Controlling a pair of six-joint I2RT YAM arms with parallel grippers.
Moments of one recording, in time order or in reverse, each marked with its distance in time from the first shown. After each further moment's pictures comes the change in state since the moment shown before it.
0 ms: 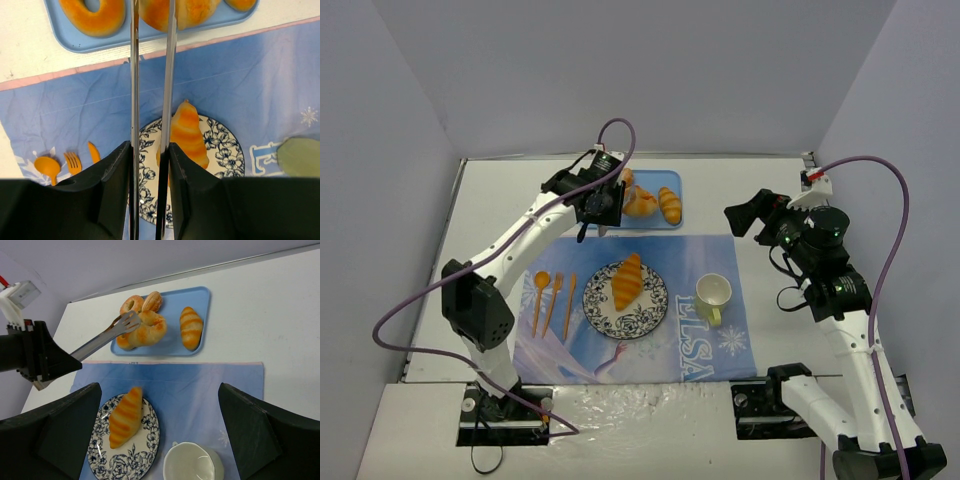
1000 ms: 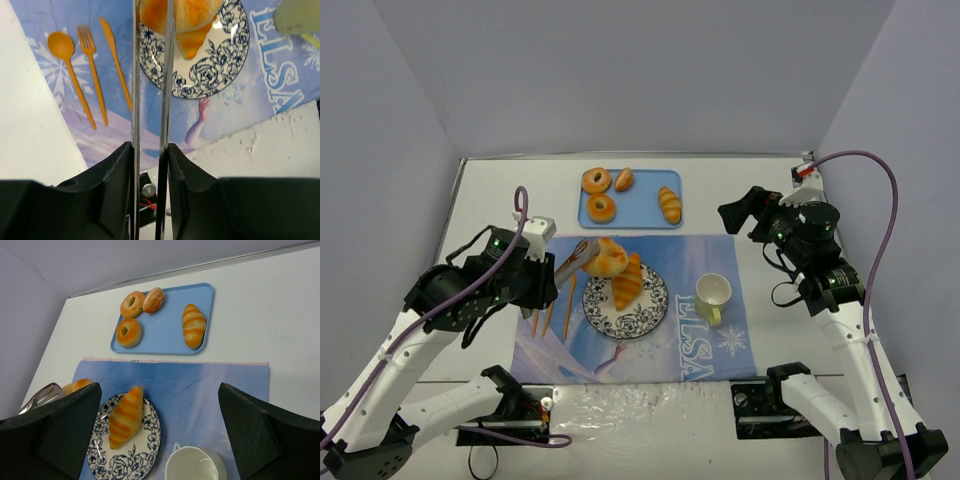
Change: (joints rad) left arm -0.046 -0.824 -0.482 -0.277 0.089 0.011; right arm 0.037 0.042 0.003 0.022 0.026 0.000
